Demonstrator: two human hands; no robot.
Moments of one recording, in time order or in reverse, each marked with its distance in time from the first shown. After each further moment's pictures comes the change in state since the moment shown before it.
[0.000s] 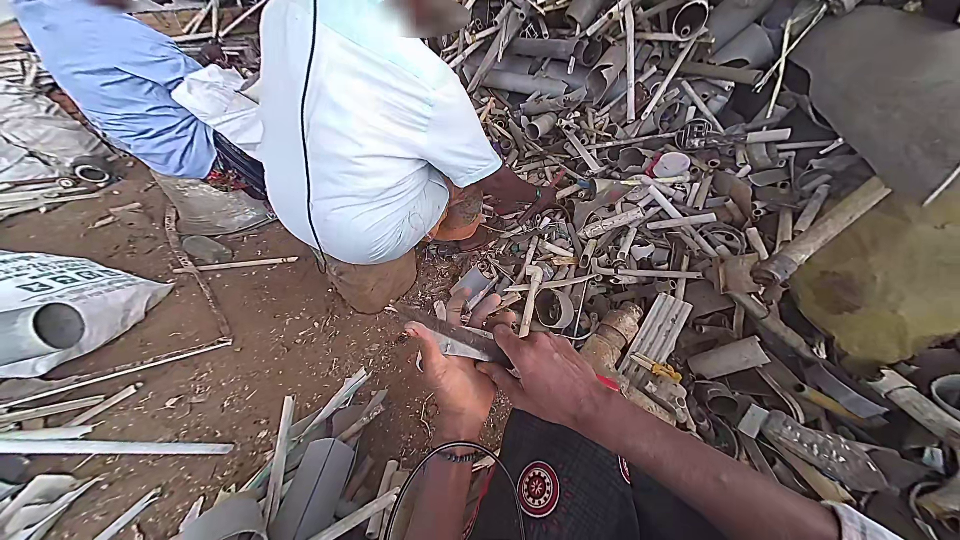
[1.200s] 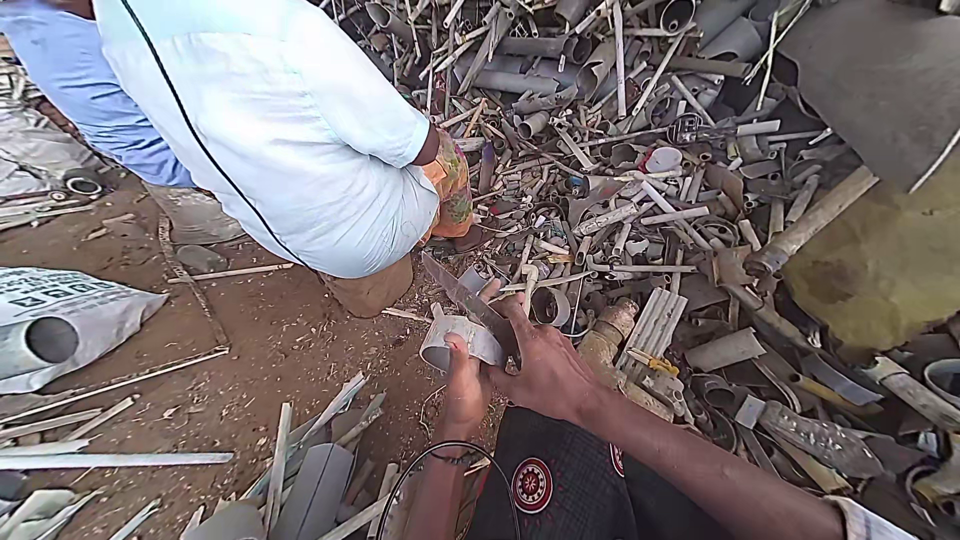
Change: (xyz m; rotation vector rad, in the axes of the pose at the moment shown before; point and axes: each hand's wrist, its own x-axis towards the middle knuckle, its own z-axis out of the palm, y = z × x) left_hand -0.004 -0.014 -0.009 0.325 -0.196 0.026; right_hand -0.006 0.004 -0.006 0.232 0.082 0.143
